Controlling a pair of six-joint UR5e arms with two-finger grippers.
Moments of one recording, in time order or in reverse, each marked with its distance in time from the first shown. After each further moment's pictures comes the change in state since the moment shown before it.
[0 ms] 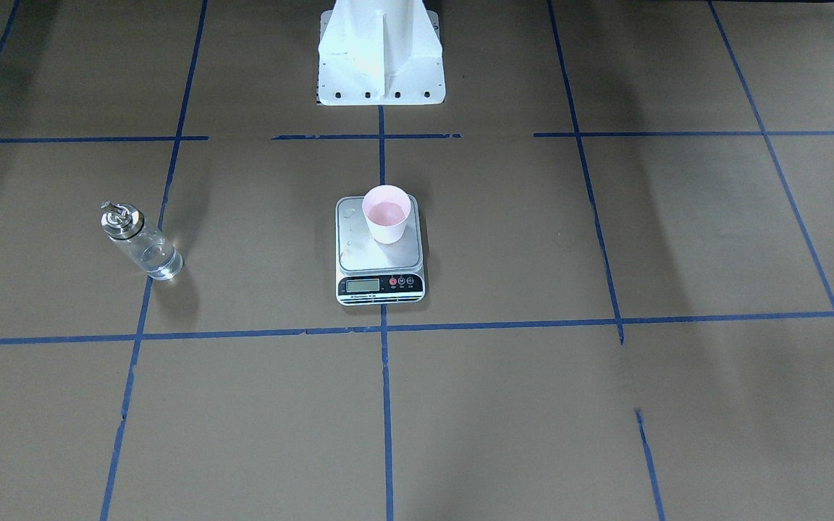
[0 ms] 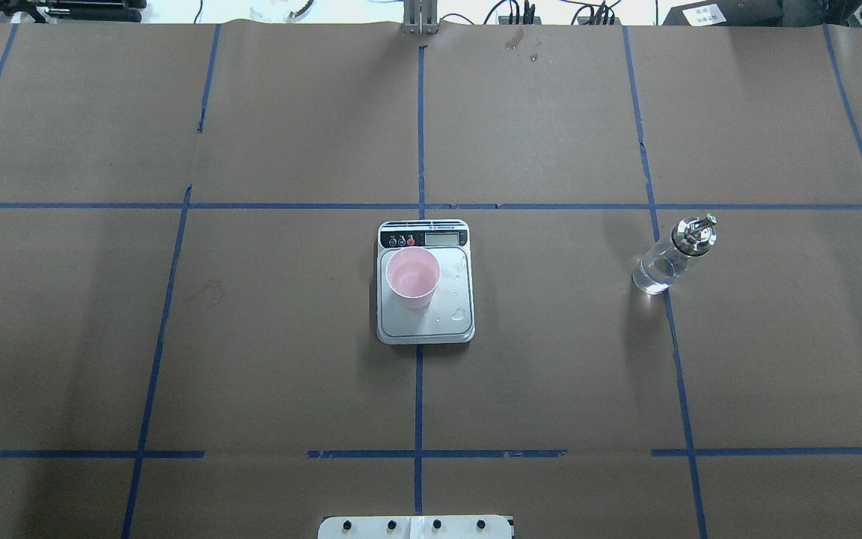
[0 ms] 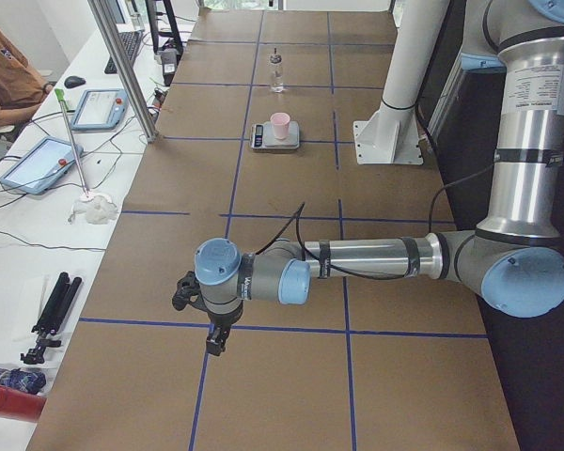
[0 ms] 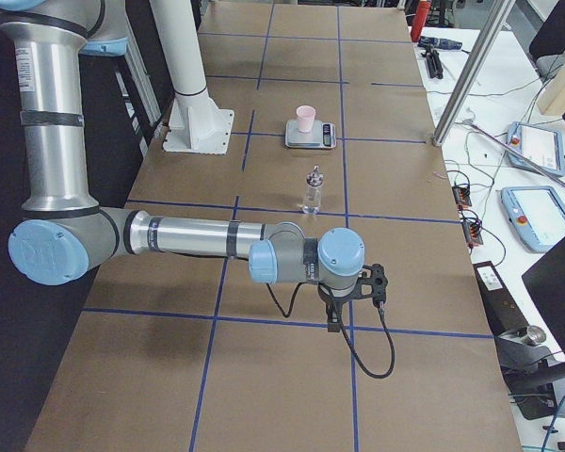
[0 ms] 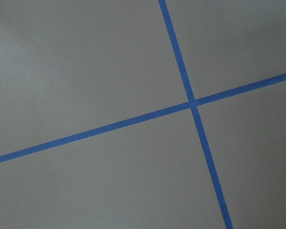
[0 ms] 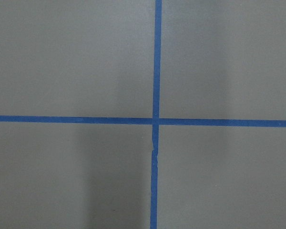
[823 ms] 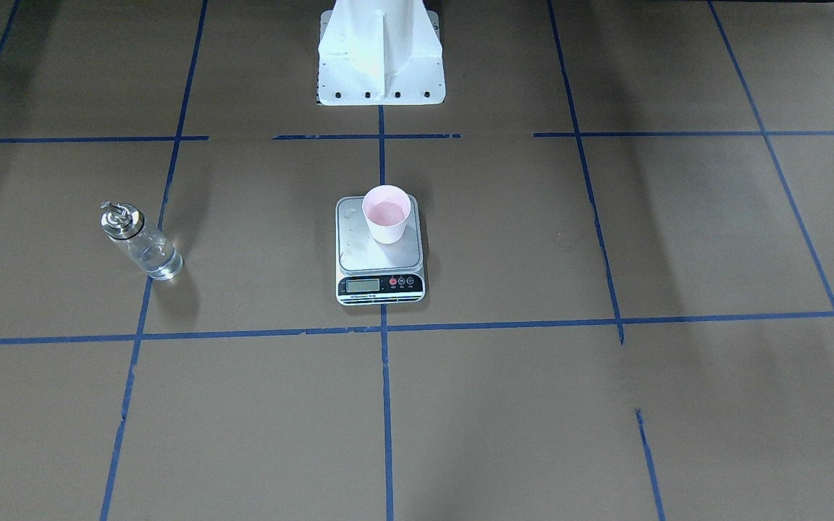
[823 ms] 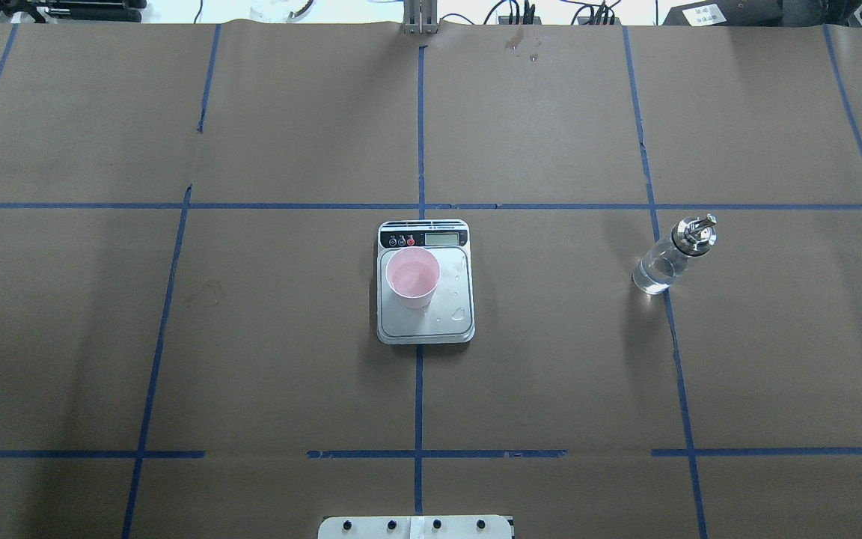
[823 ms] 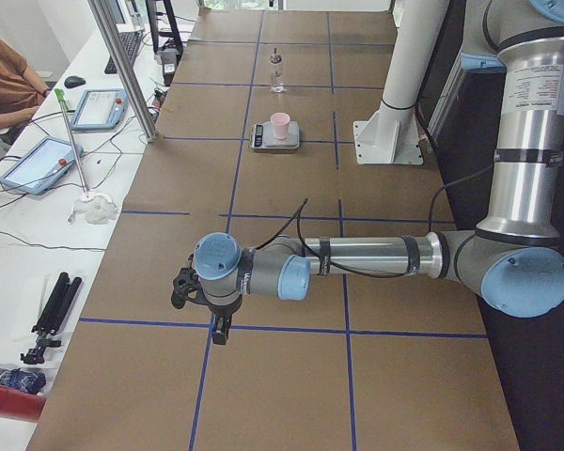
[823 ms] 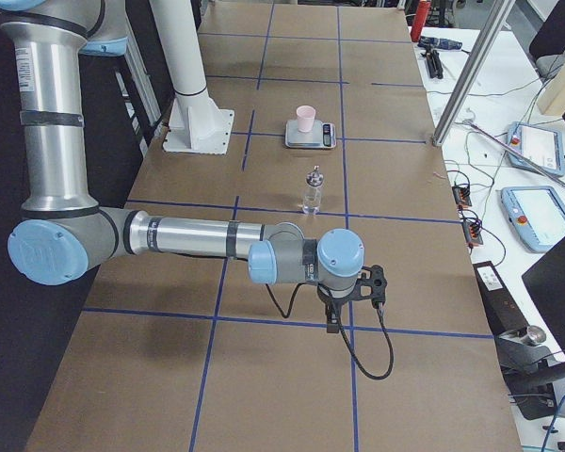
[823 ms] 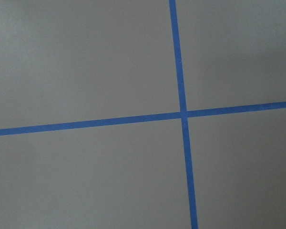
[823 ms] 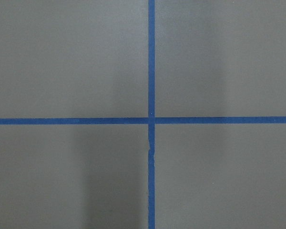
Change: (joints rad) left arm 0.000 -0.001 -0.036 -0.013 -0.073 -0.220; right arm -0.001 -0.003 -0.004 0.000 -0.008 0.002
